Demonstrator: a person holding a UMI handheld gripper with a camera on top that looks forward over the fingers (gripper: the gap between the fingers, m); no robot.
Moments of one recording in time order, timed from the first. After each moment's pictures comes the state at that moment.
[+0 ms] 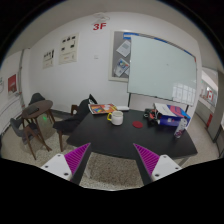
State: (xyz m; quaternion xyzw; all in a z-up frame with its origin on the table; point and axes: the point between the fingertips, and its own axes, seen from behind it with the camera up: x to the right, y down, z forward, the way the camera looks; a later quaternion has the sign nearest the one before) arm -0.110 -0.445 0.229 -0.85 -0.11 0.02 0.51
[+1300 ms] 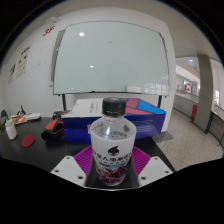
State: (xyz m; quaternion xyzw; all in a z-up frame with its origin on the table) arm 0.408 -0.011 0.060 -0.82 0.03 -0.05 0.57
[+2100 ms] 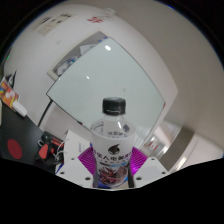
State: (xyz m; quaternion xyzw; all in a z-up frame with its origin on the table) arm 0.297 0.017 0.286 -0.69 -0.11 -0.38 0.61
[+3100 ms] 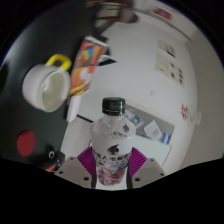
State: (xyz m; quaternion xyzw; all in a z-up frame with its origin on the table) arm -0.070 0.090 0.228 -0.37 -0.61 -0.56 0.42
